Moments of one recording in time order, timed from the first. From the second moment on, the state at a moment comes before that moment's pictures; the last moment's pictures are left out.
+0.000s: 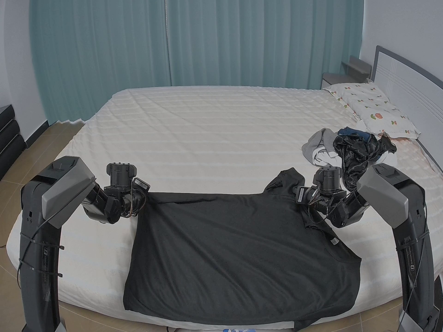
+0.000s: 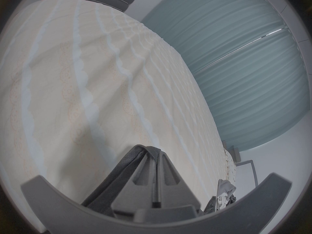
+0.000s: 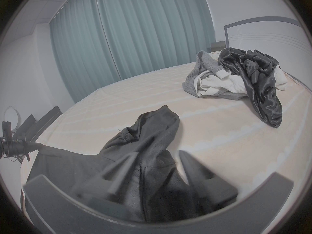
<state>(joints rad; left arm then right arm) -0.10 2.51 -1.35 -0.62 0.05 -1.12 0.19 2.63 -1.42 -0.79 -0.06 0.27</state>
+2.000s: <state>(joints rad) -0.11 2.54 -1.38 -0.62 0.05 -1.04 0.02 2.65 -1.44 -0.81 0.19 0.46</state>
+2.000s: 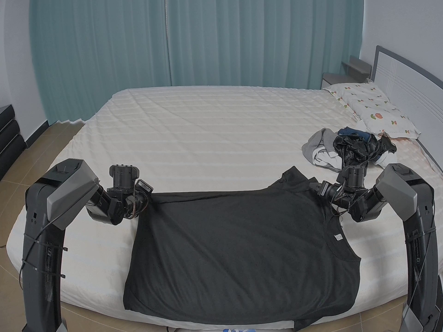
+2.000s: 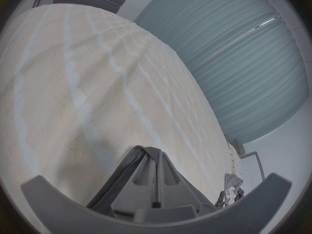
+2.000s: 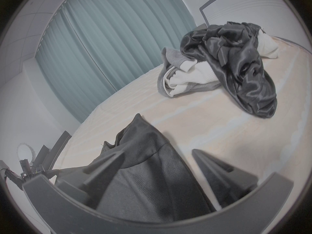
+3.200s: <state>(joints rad) -0.10 2.58 -1.39 -0.70 0.05 -0.99 -0.02 2.70 -1.53 -0.86 0.12 0.53</state>
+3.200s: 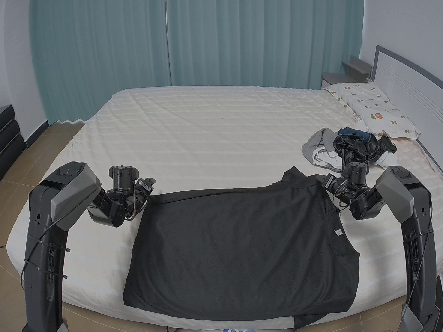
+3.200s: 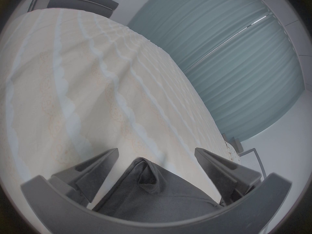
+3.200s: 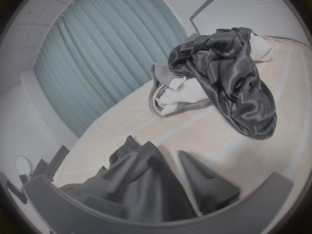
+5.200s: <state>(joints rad) -0.16 2.26 -0.46 -1.17 0.01 -0.99 -0.06 2.16 -0.33 -1.22 0.19 0.55</state>
